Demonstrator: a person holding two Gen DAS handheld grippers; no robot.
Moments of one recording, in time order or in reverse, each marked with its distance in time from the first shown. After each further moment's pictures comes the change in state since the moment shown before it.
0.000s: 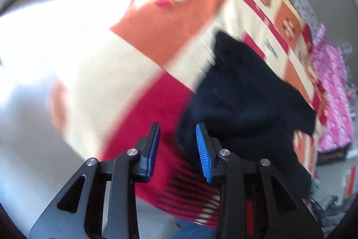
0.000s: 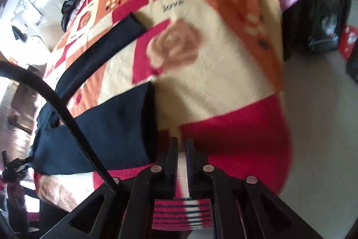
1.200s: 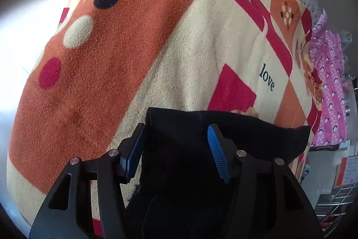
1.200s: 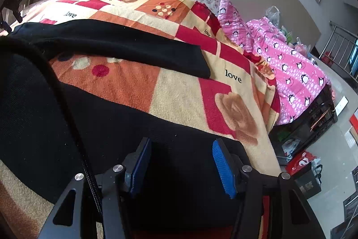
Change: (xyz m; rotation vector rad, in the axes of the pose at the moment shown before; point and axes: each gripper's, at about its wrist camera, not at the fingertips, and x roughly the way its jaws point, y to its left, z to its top) left arm 0.127 -0.098 0.152 0.111 0.250 -0.111; right arm 0.061 0.183 -0.052 -0.592 -0.330 -0.356
